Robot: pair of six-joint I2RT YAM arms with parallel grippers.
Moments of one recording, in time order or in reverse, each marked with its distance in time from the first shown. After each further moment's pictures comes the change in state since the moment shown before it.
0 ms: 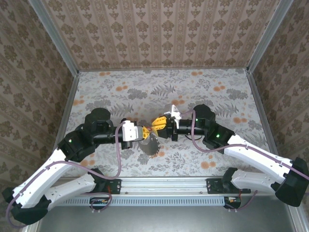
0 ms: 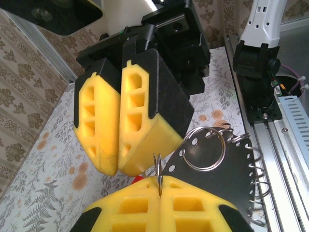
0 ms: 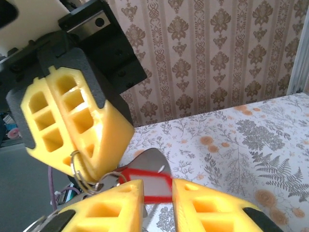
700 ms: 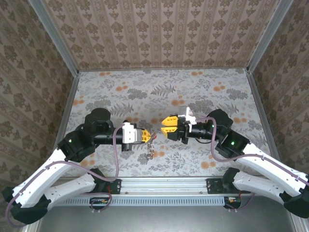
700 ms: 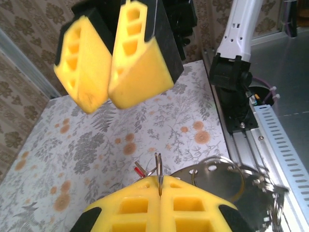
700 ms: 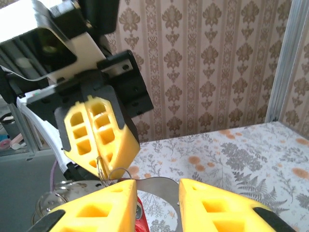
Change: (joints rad) left arm -0.009 0.010 0.004 0.006 0.103 -0.001; right arm -0.004 -0.211 -0.048 -0.038 0.038 -0.027
